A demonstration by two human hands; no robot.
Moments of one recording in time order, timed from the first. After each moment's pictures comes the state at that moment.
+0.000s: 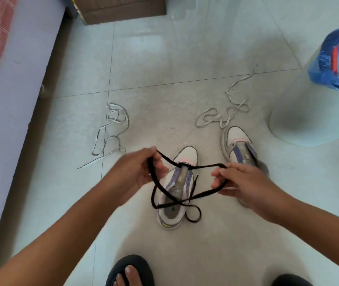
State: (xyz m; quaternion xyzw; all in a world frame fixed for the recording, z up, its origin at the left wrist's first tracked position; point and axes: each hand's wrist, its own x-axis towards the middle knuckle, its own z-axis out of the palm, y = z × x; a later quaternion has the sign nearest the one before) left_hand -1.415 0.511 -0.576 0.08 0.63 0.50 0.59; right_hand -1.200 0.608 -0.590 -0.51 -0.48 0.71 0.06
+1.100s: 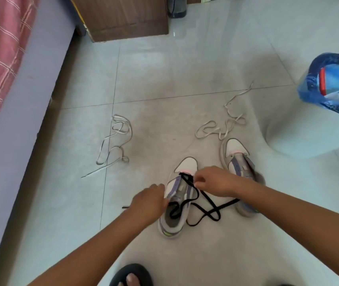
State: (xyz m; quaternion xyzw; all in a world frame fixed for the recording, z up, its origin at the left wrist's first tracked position) left_hand -1.390 0.496 -0.632 0.48 0.81 -0.10 0.33; right_hand -1.255 0.641 -0.631 -0.30 -0.85 0.34 -0.26
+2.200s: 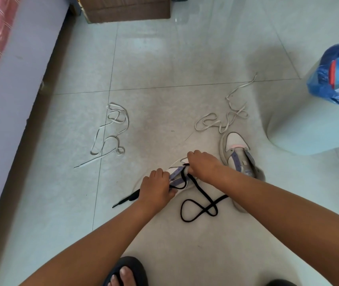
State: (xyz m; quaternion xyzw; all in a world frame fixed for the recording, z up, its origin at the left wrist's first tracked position) left_hand -1.386 0.512 -0.712 0.55 0.81 -0.04 0.17; right_hand -1.294 0.650 -0.683 -0.32 -0.91 0.16 -0.23
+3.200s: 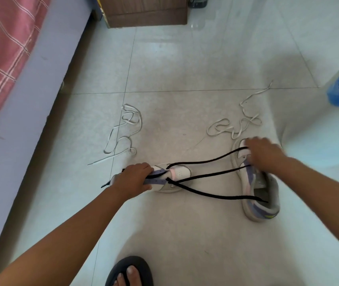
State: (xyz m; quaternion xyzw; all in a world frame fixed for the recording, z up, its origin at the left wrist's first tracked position) left_hand -1.481 0.486 -0.695 0.61 0.76 -0.06 0.23; right_hand -1.215 0.741 -0.660 -0.43 -0.87 0.08 -0.23
